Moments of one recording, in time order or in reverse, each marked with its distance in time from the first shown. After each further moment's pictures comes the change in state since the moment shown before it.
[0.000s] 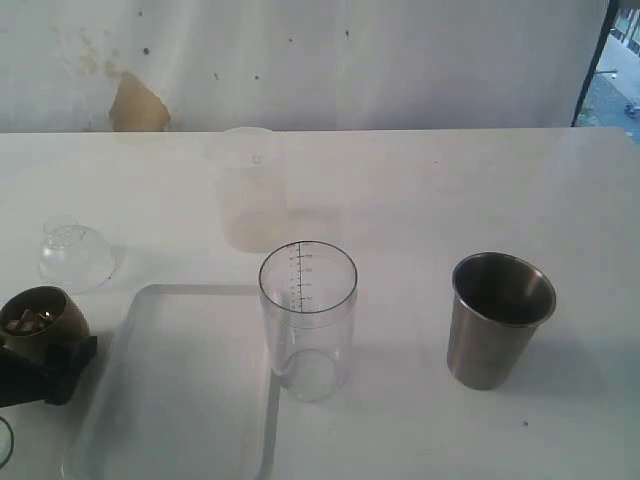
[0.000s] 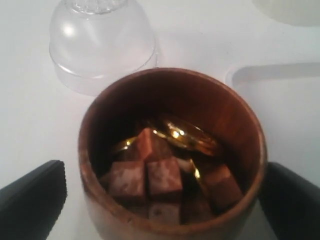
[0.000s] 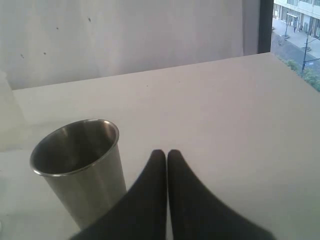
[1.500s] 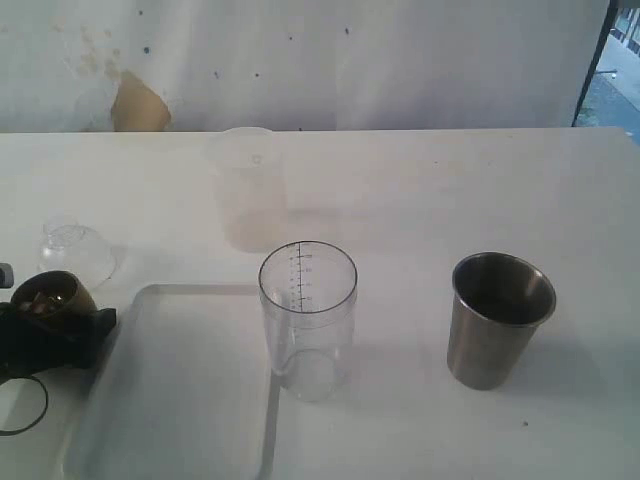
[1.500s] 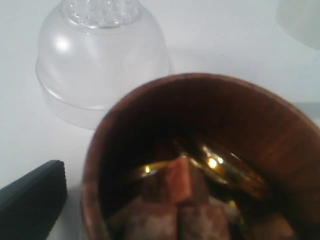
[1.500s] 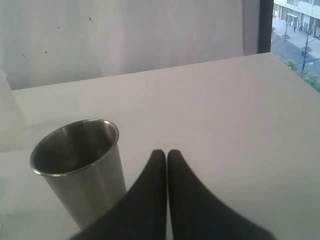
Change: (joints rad) left arm 0.000 0.203 -0.160 0.001 -0.075 -0.054; right arm 0.000 0.000 0.000 0.000 0.000 0.000
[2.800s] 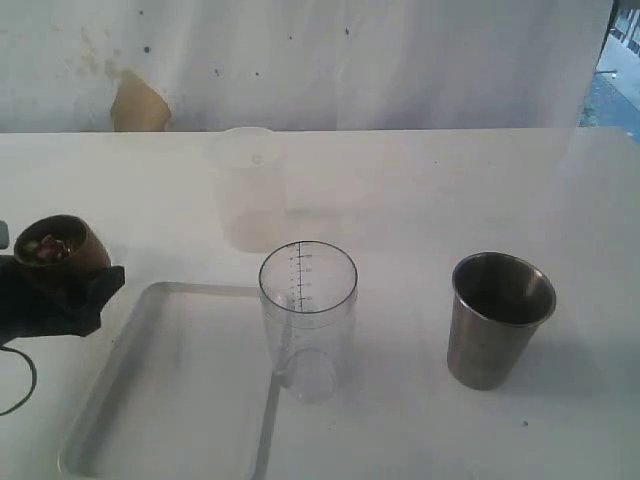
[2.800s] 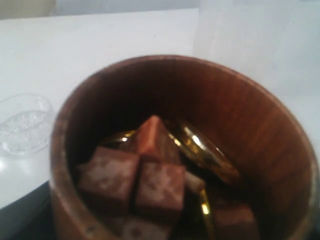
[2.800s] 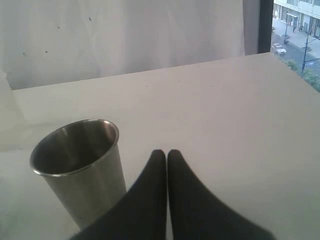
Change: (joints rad) left arm 0.000 -0.229 -0.005 0.226 0.034 -0.070; right arm 0.000 0.000 0.000 0.000 0.000 0.000
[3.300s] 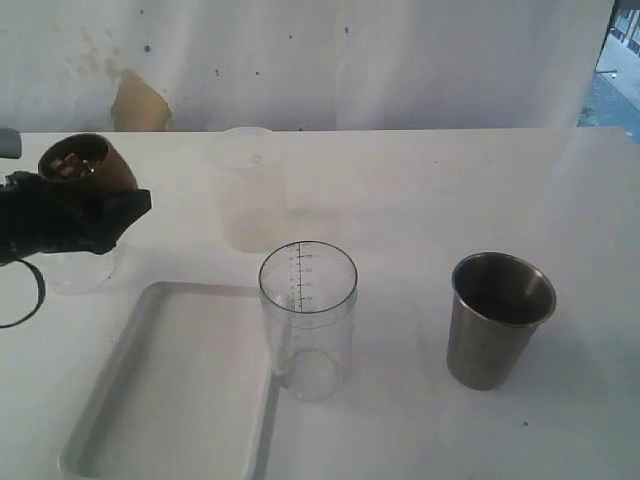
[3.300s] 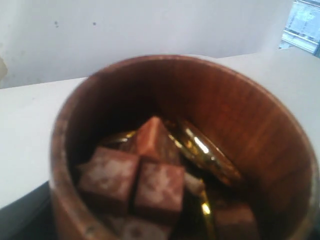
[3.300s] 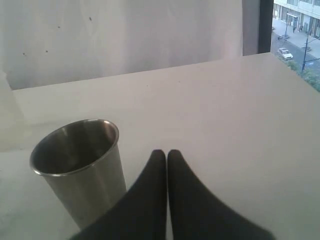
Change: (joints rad) left arm 0.000 -0.080 -0.259 0.299 0.133 -0.329; right arm 0.000 0.000 0.000 0.000 0.000 0.000
